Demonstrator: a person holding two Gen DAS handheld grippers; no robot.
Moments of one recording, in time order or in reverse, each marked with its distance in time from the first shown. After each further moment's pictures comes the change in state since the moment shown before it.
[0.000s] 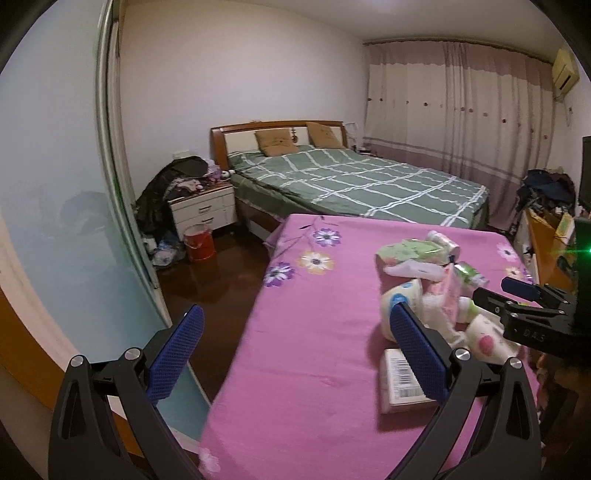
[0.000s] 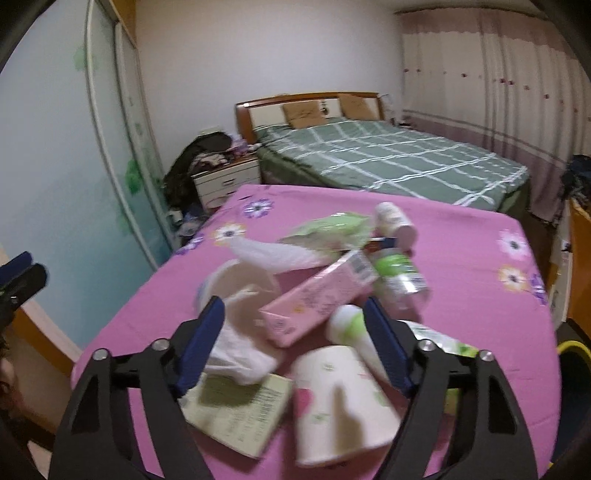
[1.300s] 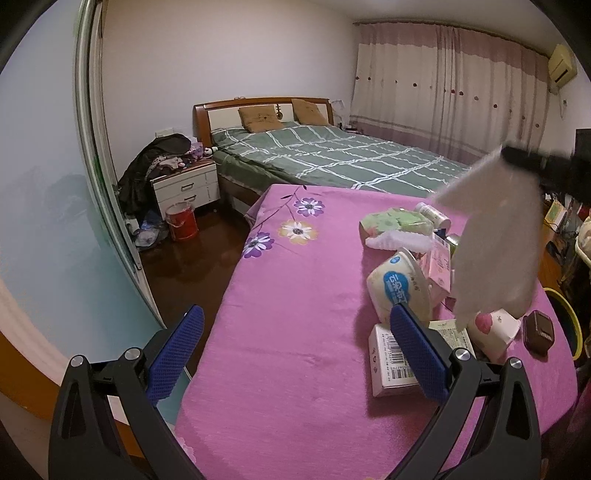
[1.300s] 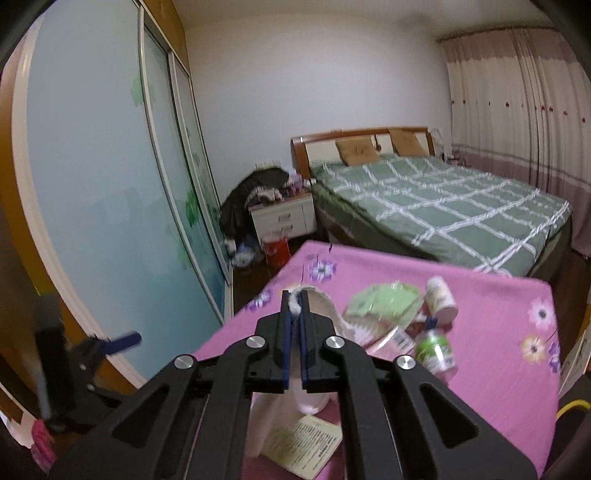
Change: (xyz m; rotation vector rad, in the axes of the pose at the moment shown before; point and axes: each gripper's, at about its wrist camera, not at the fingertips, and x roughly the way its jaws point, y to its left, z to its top) left arm 0.023 -0.013 -0.015 0.017 0.092 -0.070; right arm -0.080 0.029 0.072 -0.064 -0.137 0.195
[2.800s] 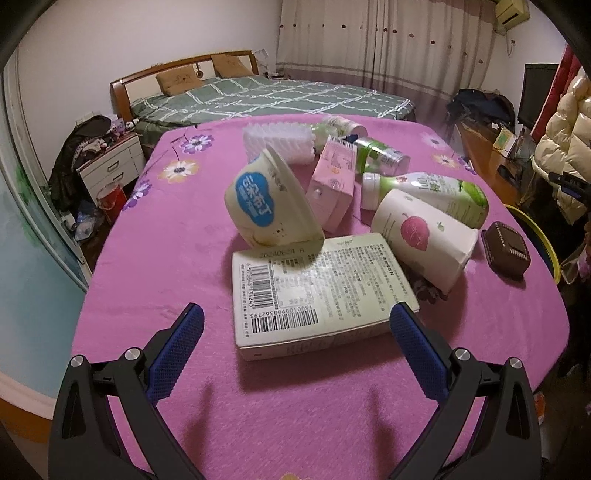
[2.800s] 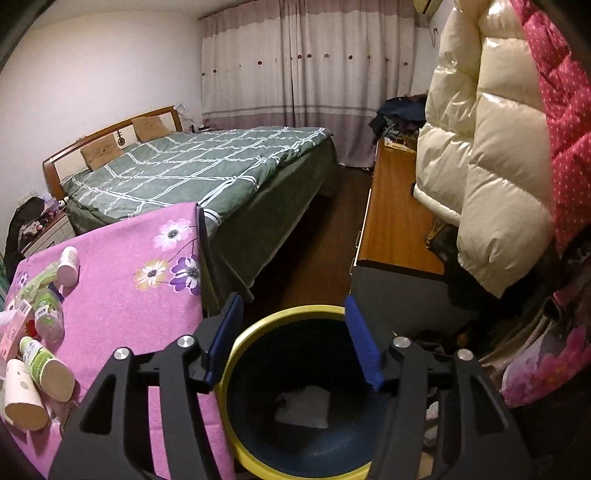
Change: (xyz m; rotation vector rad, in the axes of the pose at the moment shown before) left arm 0.068 -0.106 -0.052 0.175 0.208 -0.224; right arm -0.178 -0.321 -0.131 0.391 0.084 -0.891
